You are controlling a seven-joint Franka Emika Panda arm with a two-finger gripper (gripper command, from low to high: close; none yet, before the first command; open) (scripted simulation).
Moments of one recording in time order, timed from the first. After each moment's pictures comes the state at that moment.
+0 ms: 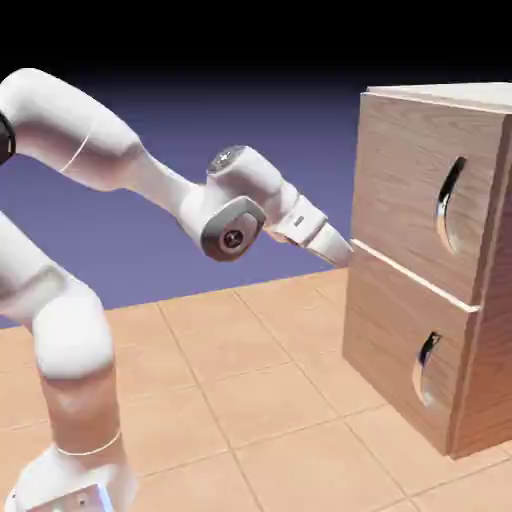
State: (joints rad) arm 0.03 -0.58 -0.02 -2.80 -0.05 3.03 0.72
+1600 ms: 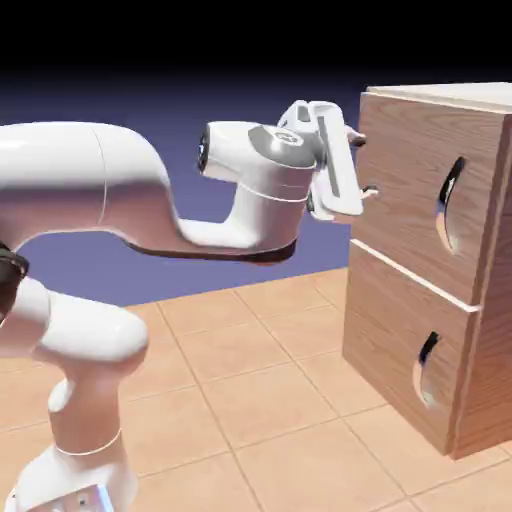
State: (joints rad) arm 0.84 -0.91 -0.91 -2.40 -2.14 2.92 -0.10
